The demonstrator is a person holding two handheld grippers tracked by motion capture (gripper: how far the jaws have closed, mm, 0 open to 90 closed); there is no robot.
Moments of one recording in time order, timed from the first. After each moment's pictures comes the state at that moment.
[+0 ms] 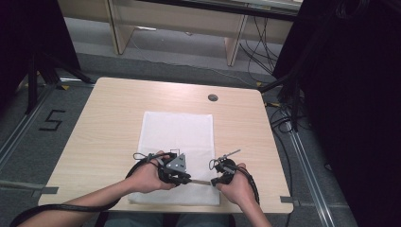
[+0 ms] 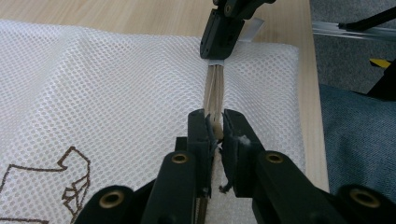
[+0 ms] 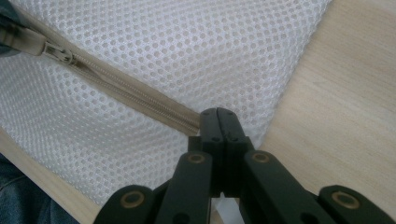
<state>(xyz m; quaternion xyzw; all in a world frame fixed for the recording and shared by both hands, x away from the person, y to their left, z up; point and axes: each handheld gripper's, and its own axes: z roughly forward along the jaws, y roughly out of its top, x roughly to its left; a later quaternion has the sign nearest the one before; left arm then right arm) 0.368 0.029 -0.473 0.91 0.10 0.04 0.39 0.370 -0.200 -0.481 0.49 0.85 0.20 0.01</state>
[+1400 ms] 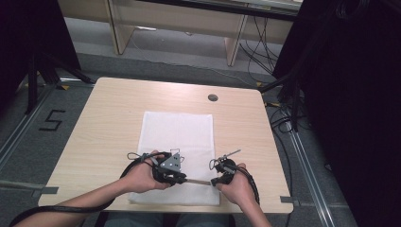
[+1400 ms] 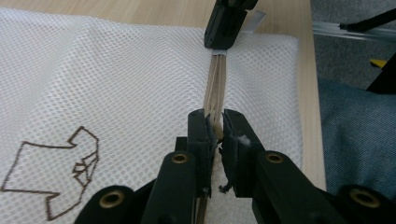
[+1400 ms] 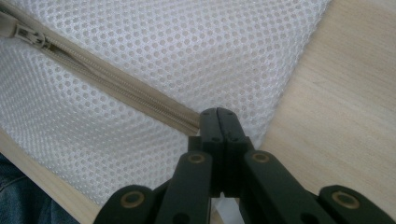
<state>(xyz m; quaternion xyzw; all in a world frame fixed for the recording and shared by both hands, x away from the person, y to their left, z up) 0.367 0.044 -0.470 0.91 0.10 0.04 0.39 0.370 -0.200 -0.481 0.49 0.85 0.19 0.01</state>
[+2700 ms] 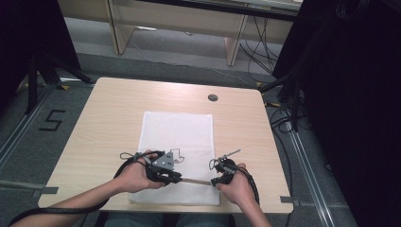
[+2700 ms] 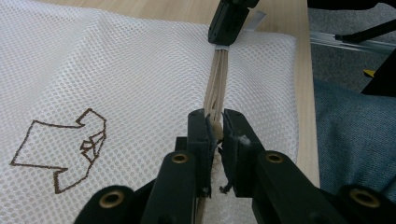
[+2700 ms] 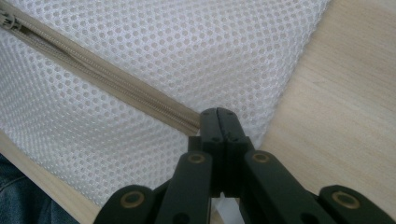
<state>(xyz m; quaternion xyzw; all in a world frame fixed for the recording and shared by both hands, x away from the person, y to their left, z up) 0.368 0.061 -0.471 0.90 0.12 0.03 0.41 0.370 -0.200 -0.481 0.49 0.85 0.19 0.01</state>
